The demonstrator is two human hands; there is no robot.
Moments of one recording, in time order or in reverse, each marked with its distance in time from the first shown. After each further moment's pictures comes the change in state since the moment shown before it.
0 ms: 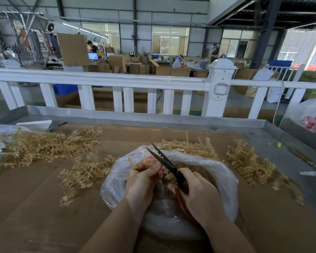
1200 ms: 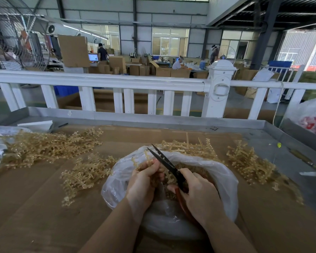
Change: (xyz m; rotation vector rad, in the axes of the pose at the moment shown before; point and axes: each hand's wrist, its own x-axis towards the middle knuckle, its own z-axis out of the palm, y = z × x) left_hand 0.002 0.001 0.000 0.001 -0.058 -0.039; right_hand 0.002 -0.001 0.000 0.020 -0.024 0.008
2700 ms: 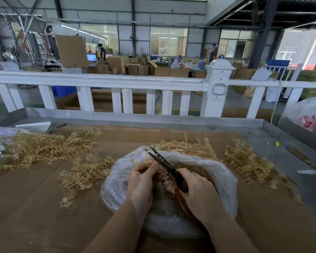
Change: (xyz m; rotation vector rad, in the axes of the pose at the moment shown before) left_hand 0.001 -0.007 0.002 0.164 0.263 0.007; right_hand 0.002 0.006 -0.001 0.021 -0.078 0.020
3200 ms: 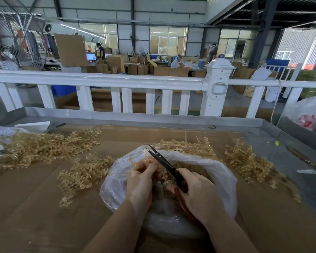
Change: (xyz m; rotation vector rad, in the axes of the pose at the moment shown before) left_hand 0.003 -0.003 -0.002 0.007 -0.023 0.070; right_hand -0.002 -0.004 -0.003 -0.064 0.031 -0.011
